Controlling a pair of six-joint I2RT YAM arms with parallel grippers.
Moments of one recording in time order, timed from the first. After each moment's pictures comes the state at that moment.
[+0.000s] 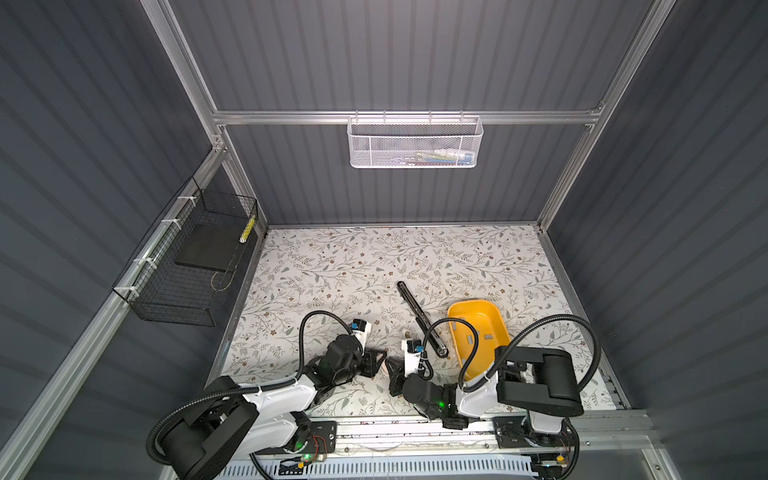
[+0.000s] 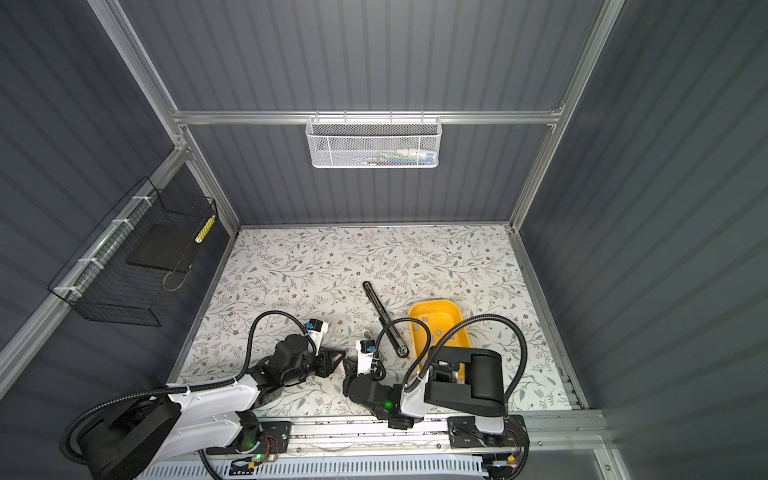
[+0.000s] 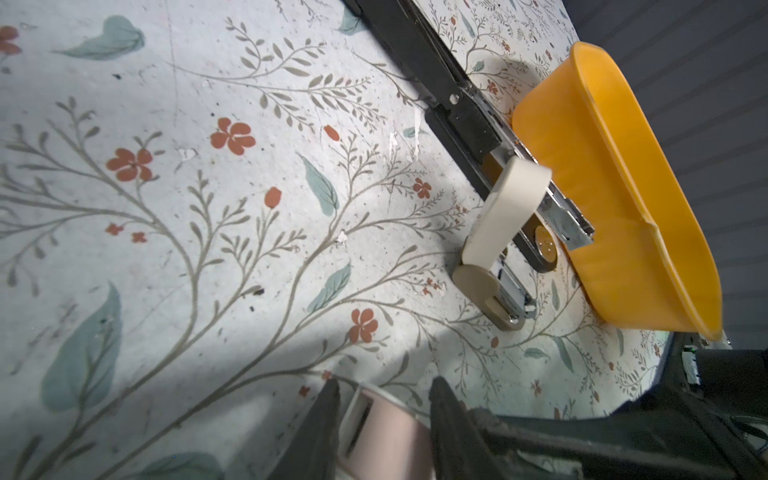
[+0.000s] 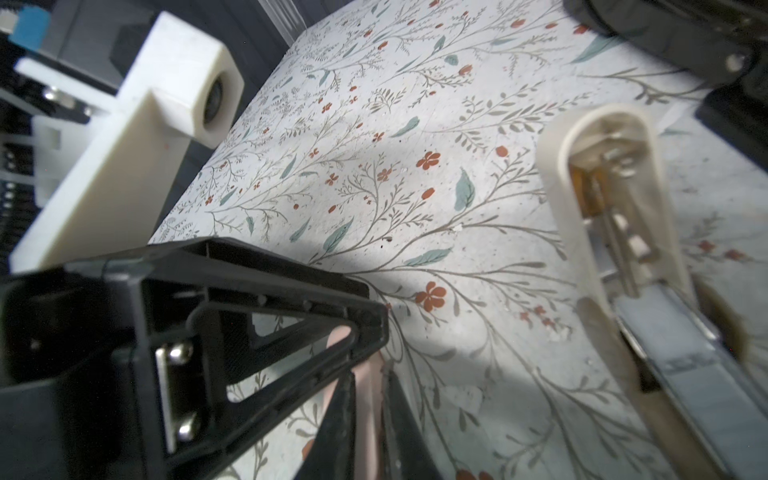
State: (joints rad) left arm -0.77 1.17 0.16 0.39 0.15 -0.59; right arm 1.41 1.88 0.52 0.87 0.65 0.88
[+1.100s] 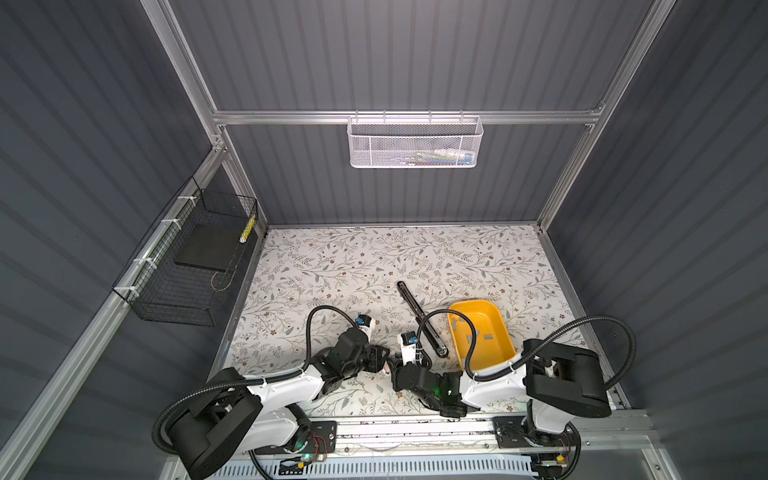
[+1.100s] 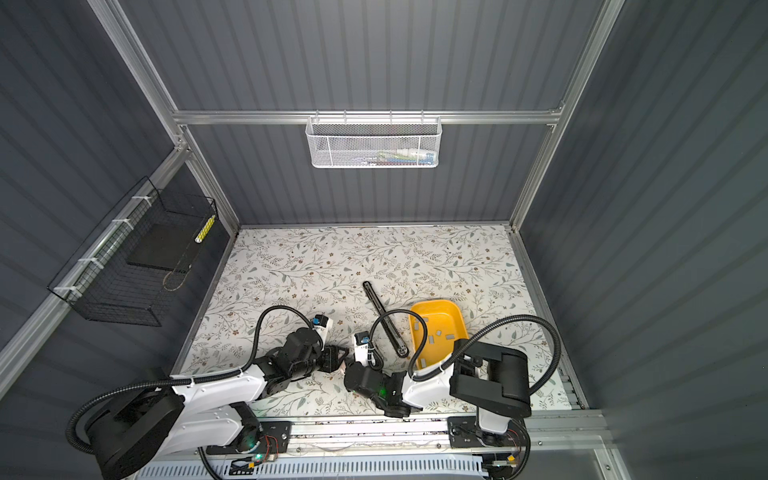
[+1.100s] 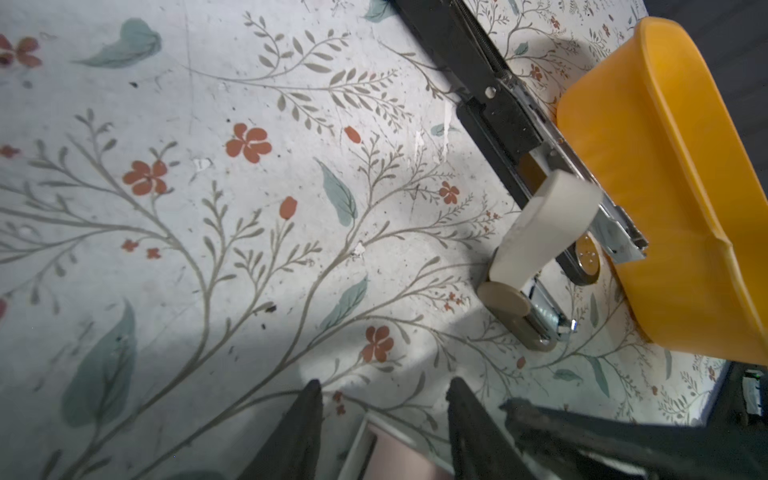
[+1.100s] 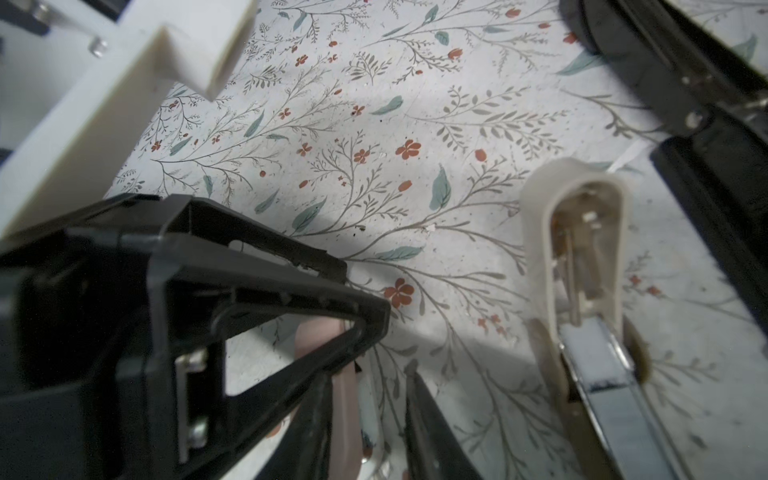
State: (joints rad) left arm -0.76 1.21 0.30 0.17 0.09 -0.59; right arm 1.32 1.69 0.62 0.42 0.53 0.76
